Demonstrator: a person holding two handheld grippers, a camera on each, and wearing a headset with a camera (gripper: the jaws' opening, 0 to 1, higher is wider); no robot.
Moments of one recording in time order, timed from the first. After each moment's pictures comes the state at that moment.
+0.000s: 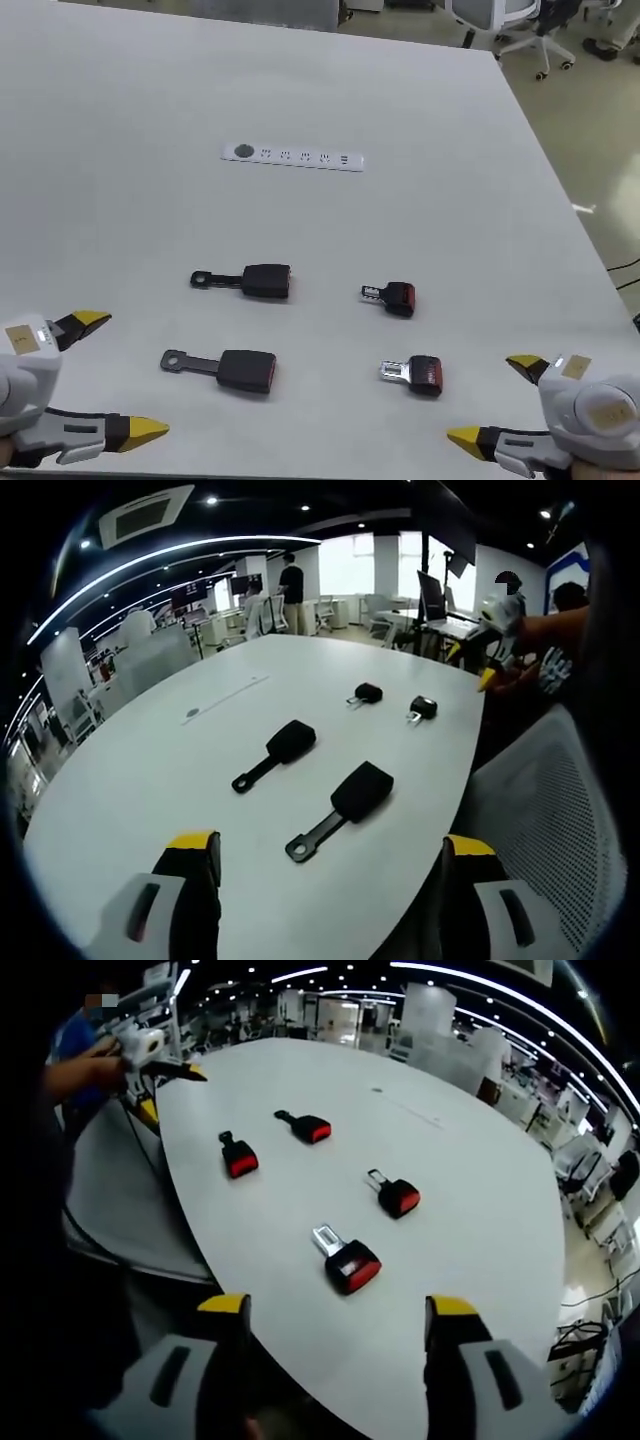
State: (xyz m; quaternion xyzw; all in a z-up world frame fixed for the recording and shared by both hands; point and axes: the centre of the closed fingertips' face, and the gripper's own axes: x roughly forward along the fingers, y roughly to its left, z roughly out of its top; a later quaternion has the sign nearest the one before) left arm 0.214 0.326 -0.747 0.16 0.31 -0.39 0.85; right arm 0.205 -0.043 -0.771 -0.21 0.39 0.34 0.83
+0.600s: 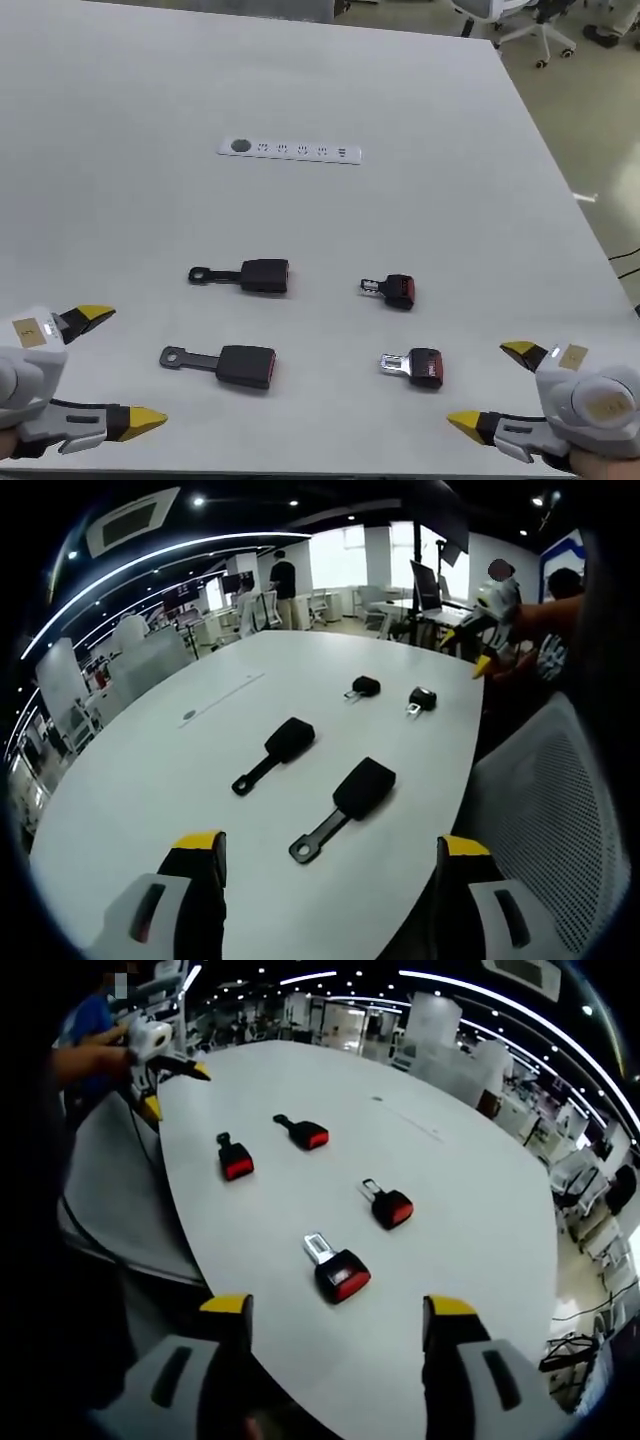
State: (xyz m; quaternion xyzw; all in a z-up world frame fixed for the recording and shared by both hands) left arm 0.217 0.324 -0.748 0.18 0.31 -0.39 0.85; right arm 0.216 -0.046 -0.766 -0.23 0.37 0.34 0.84
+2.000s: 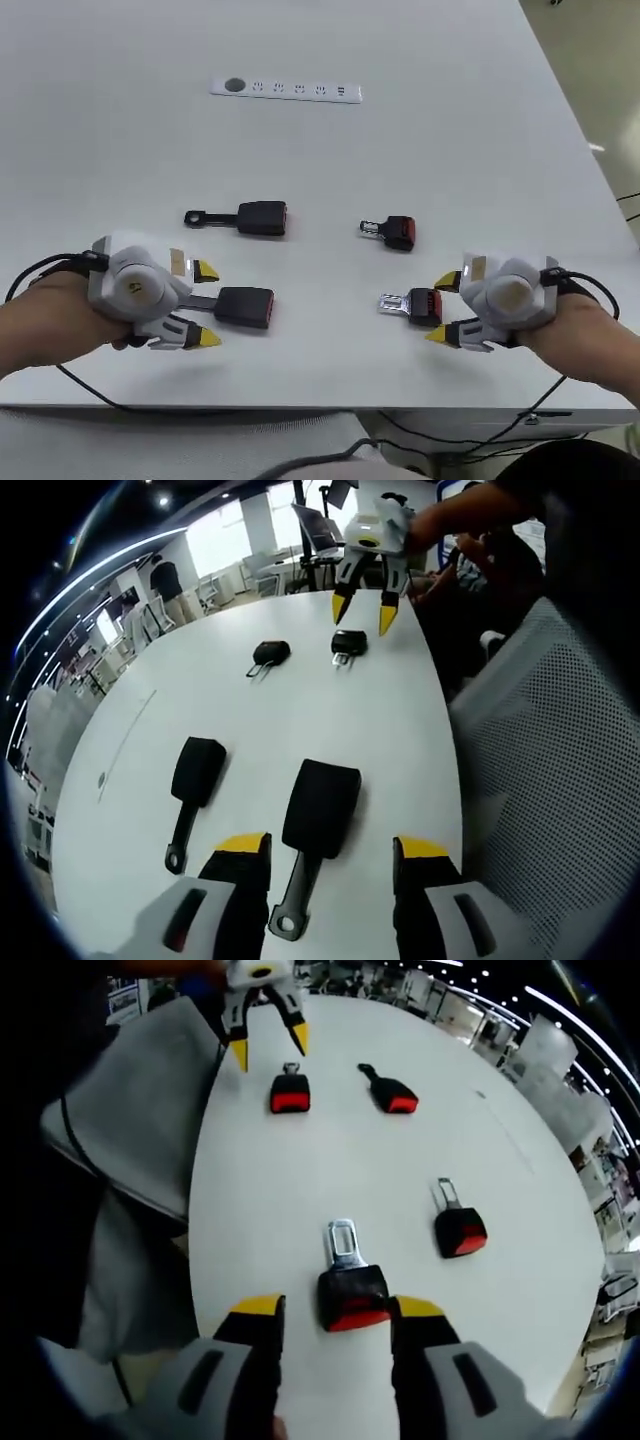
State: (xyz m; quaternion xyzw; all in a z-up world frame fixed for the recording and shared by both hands) left arm 0.240 0.252 -0.821 0.33 0.33 -0.54 0.70; right arm 0.250 -0.014 -0.834 -0.36 0.38 0.50 0.69
